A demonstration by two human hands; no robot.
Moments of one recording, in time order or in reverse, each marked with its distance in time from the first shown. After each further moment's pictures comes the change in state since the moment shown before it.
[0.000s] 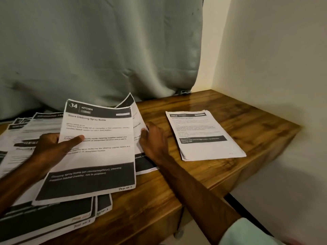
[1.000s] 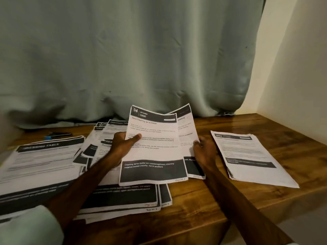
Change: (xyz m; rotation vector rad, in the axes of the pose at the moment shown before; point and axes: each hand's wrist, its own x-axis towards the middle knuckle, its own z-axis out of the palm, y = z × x) left_hand 0.006 0.009 -0.031 -0.187 0.041 0.023; right_hand 0.001 -0.033 -0.010 0.208 0.084 0.235
